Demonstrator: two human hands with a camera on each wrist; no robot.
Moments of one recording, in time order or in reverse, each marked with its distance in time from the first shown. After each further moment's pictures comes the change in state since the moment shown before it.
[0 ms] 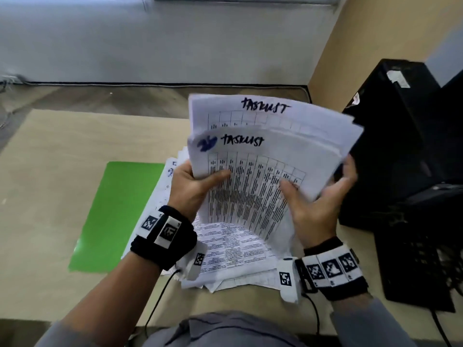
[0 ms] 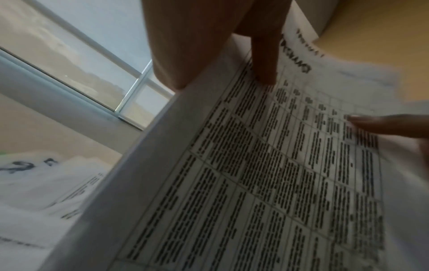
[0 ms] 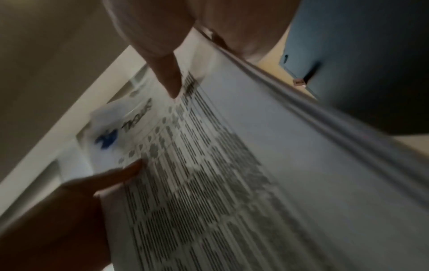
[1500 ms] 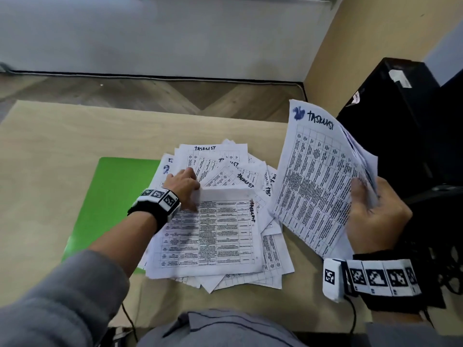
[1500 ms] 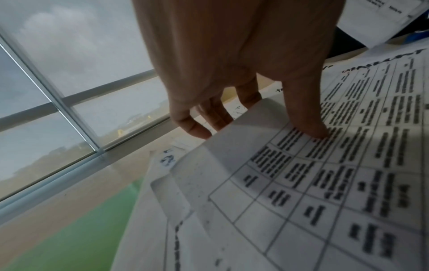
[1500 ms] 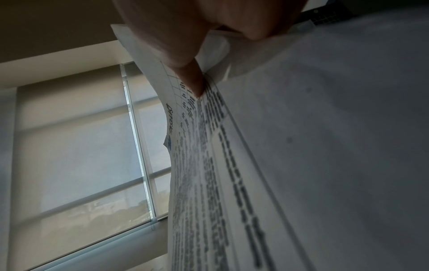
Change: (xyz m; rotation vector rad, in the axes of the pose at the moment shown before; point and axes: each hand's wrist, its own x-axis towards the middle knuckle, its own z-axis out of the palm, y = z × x) left_hand 0.068 -0.066 -0.066 1.785 -0.631 -0.099; right_hand 0.016 -0.008 -0.080 -0.789 0.214 -0.286
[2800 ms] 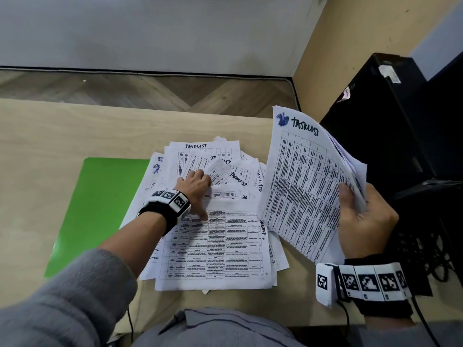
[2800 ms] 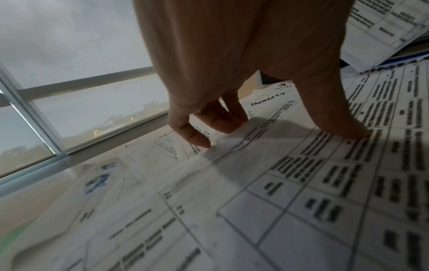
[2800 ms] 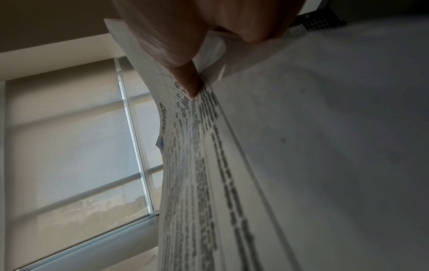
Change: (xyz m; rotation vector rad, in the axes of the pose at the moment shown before) left_hand 0.020 0.039 0.006 -0.029 -0.039 0.085; right_hand -0.015 0.000 -0.002 0.006 -0.042 -0.013
